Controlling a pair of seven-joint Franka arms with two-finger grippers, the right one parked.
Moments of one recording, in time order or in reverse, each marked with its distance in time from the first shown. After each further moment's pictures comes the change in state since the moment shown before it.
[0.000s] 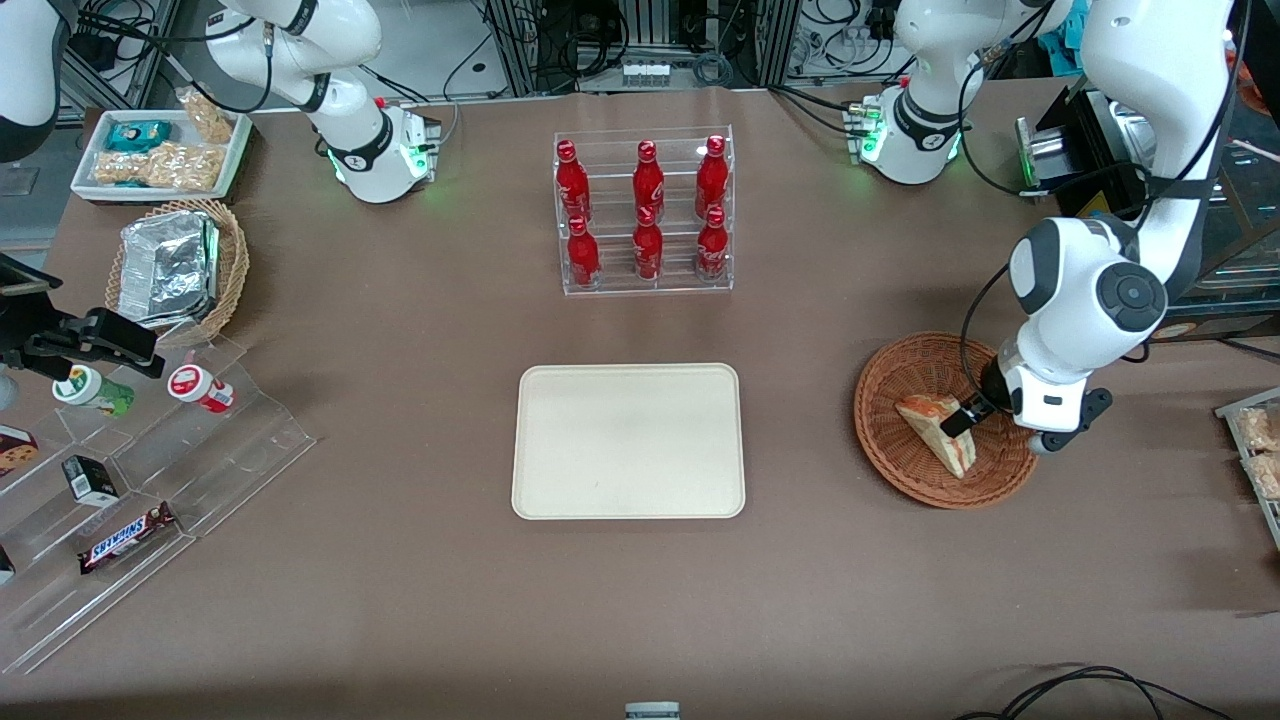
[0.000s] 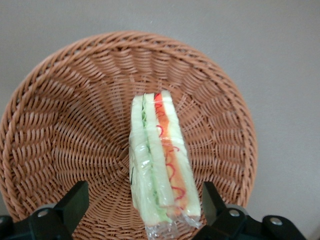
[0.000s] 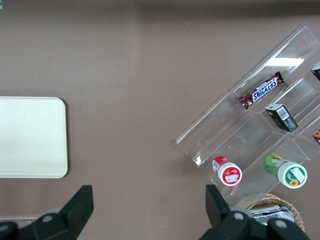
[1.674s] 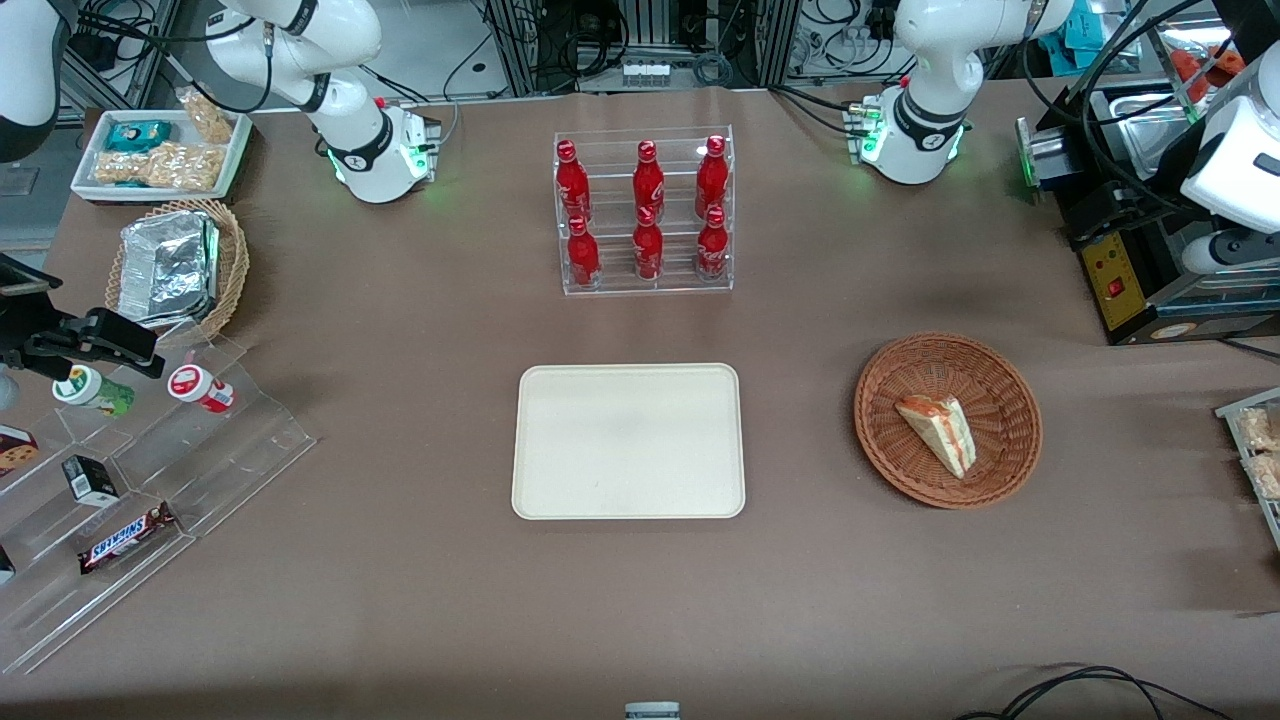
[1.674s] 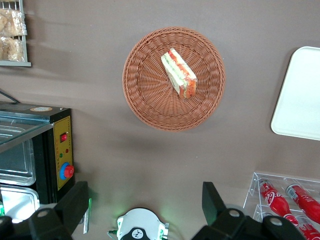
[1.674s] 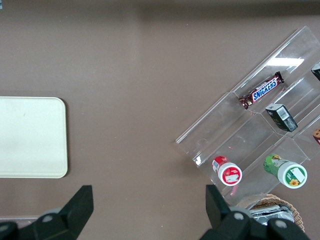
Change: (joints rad) arm -0.030 -0.277 0.005 0.672 0.035 -1.107 0.485
